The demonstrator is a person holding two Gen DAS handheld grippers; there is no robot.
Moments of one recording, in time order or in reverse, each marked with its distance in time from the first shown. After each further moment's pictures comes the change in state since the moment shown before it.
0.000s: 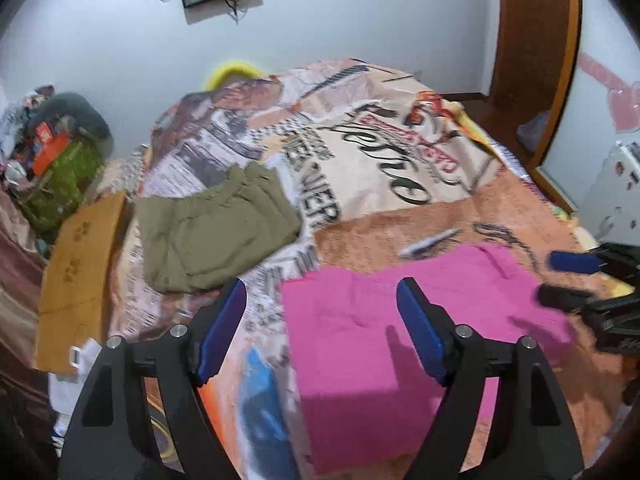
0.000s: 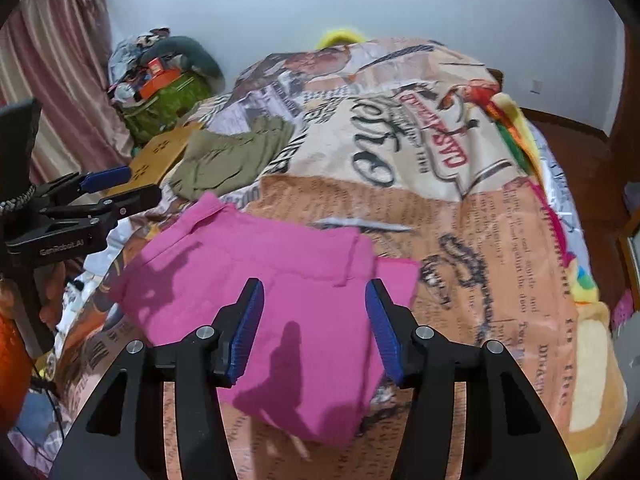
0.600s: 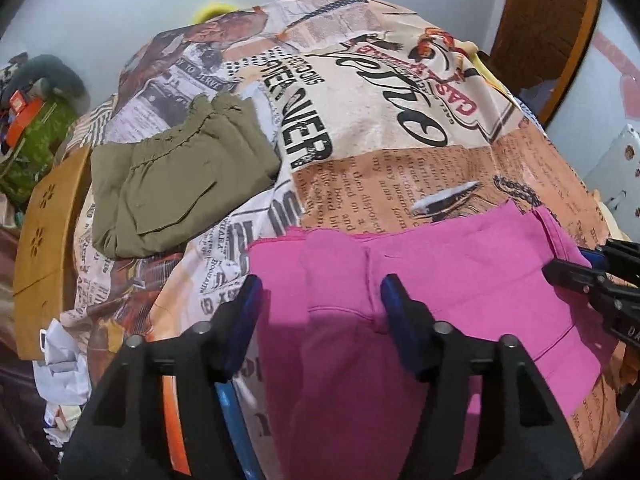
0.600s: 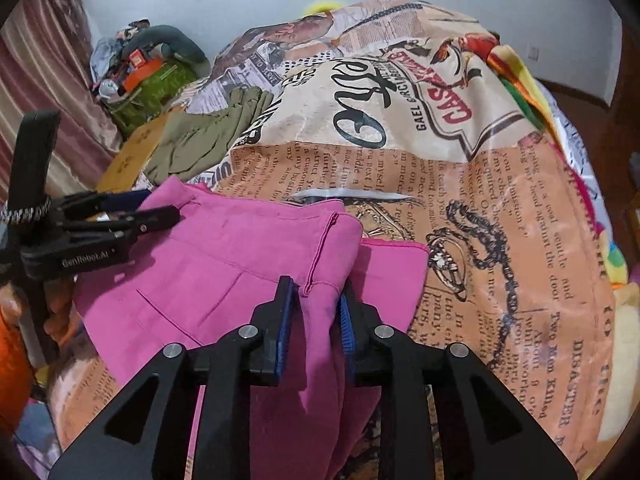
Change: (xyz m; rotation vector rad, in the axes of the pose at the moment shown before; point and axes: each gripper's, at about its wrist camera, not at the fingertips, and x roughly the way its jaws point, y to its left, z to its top) left arm 0.083 0.004 -0.010 -0.021 0.200 -0.032; right arm 0.041 -0.026 -0.008 0.053 0.073 -0.014
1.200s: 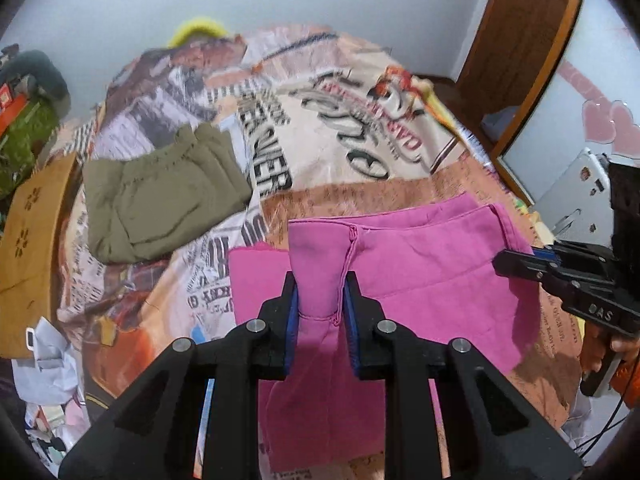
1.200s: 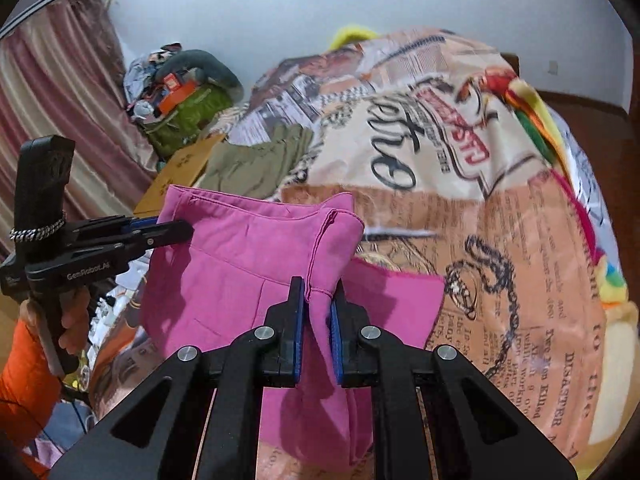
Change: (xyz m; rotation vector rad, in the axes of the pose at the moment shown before) left arm -0.057 -0.006 0.004 -0.019 -0.050 -0.142; right arm -0.034 0.008 0.018 0.014 -0.074 0.140
